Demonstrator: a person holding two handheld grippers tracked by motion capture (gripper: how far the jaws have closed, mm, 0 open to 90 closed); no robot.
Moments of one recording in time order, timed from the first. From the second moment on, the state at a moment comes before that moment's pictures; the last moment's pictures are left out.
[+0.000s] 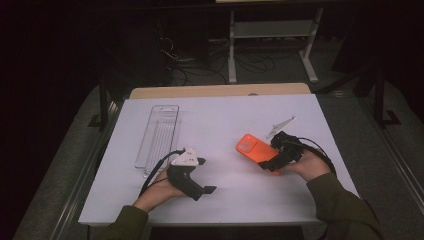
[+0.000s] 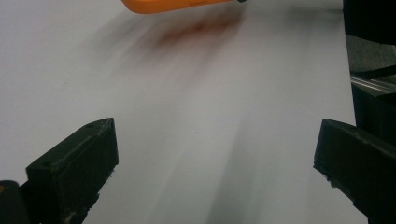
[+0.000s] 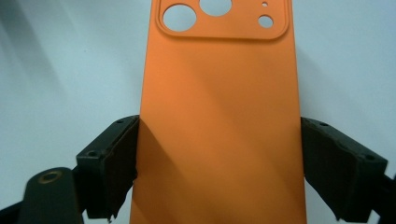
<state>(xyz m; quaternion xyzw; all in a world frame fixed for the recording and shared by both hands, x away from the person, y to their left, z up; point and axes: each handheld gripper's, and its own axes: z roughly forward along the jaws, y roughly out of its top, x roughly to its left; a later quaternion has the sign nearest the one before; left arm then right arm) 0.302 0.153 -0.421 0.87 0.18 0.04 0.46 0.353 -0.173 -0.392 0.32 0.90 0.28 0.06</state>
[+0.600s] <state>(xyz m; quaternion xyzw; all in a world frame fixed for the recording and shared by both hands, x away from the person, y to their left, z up) 0.302 0.152 -0.422 0.87 0.17 0.03 0.45 0.375 -0.153 -0.385 0.25 0.93 0.27 0.04</state>
